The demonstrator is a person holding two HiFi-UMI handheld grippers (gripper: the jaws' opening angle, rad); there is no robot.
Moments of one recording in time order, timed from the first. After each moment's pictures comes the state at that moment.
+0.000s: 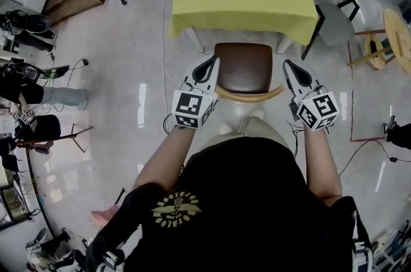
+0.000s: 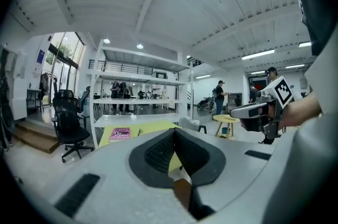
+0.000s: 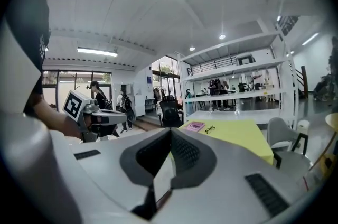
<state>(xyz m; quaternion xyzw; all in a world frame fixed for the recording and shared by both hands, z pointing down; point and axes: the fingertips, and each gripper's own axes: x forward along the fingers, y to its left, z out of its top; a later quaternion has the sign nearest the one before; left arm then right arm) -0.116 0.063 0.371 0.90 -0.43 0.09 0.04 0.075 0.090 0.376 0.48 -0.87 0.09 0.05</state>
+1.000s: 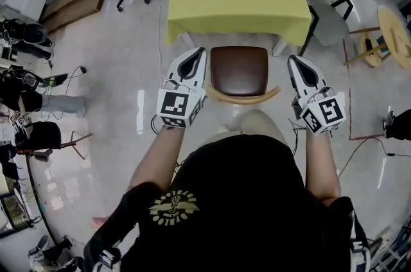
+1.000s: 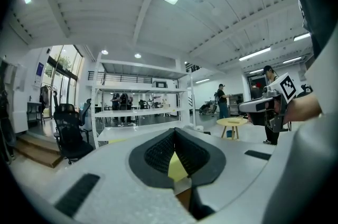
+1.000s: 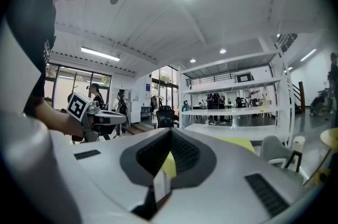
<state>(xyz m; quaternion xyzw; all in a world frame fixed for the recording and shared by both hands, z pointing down) -0.130 0.052 0.316 0.90 -0.44 0.07 -0.01 0.087 0.099 0.314 0.50 -0.87 0.03 0.02</state>
